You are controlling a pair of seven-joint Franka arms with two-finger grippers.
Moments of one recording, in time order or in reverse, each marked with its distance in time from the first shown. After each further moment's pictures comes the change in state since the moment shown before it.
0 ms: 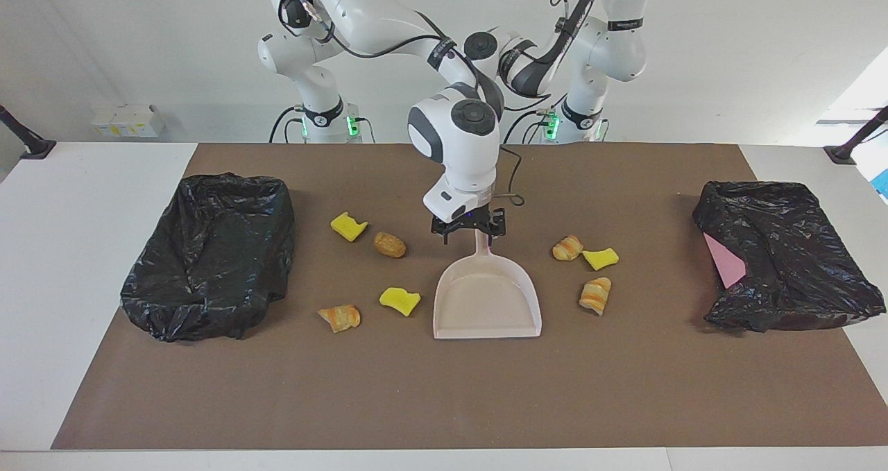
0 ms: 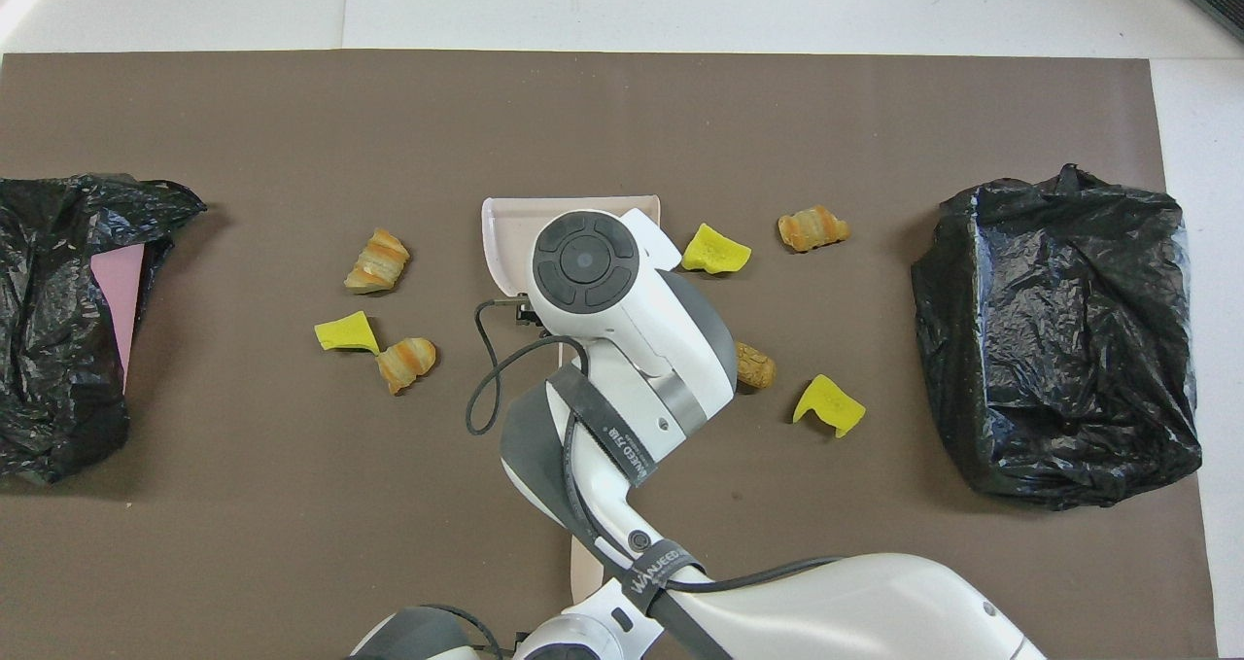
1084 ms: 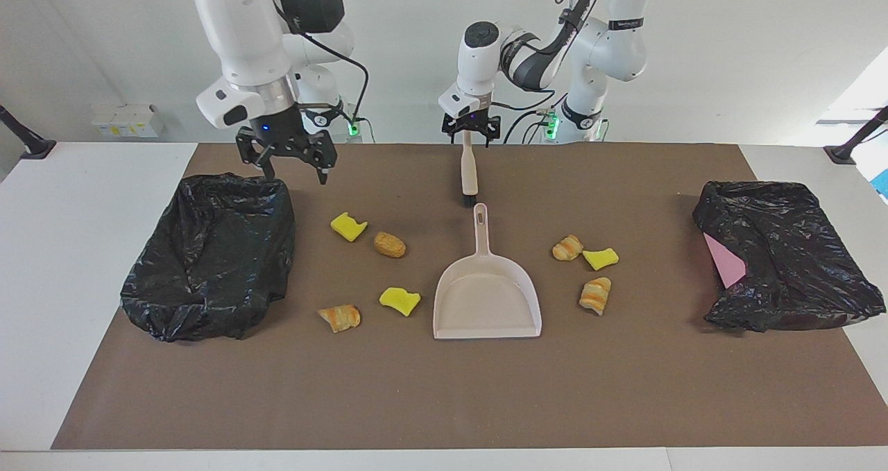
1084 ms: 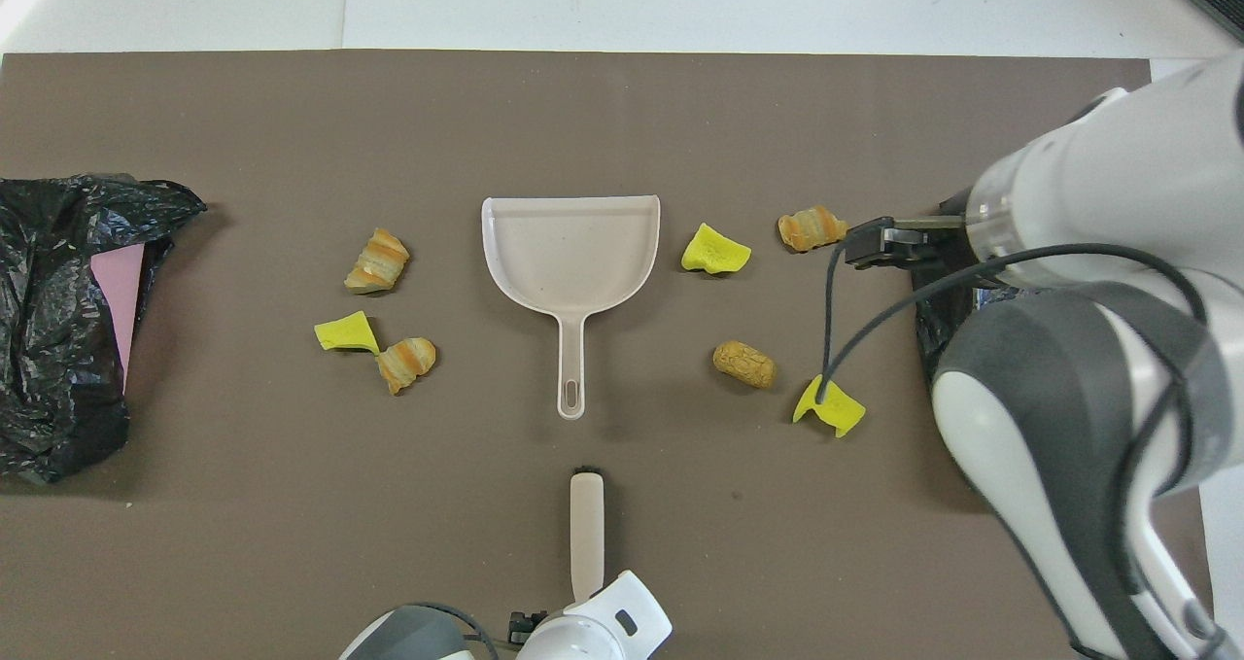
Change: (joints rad) left arm 0.013 -0.028 -0.011 0.013 0.056 0.021 0.006; right arm -0.377 -0.411 0.000 -0.162 0.000 -0.199 -0.359
